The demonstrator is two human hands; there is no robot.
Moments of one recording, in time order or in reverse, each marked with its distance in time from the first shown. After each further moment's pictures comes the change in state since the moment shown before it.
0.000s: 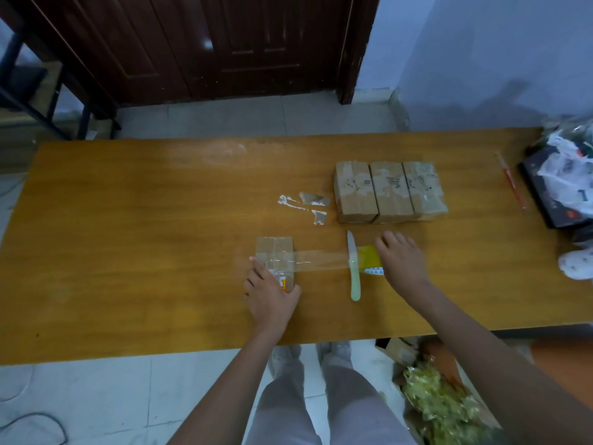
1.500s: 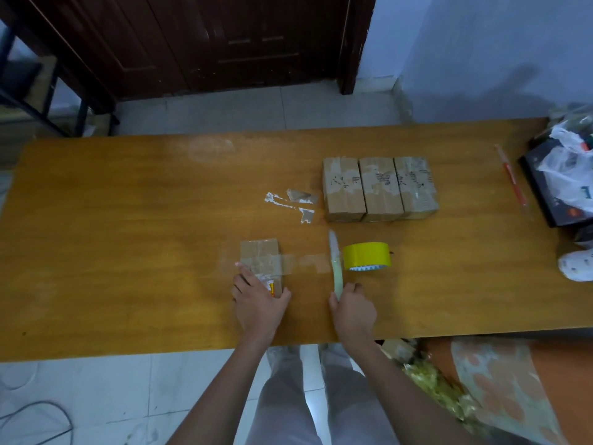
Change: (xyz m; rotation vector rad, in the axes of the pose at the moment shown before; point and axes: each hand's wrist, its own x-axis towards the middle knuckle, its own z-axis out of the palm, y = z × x) left_hand -0.010 0.012 0.018 0.001 0.056 -0.063; right_hand -0.046 -0.083 0.049 0.412 -0.290 0.435
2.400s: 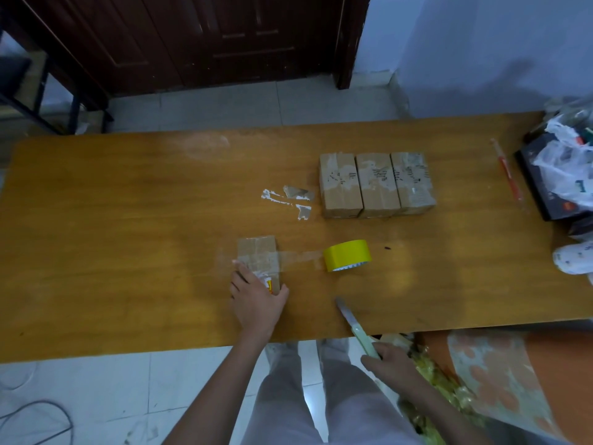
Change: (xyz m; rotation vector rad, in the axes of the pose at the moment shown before) left_hand 0.000 -0.001 0.000 -0.026 -0.021 -0.008; right_hand -0.065 0.103 -0.001 0.517 -0.510 0.029
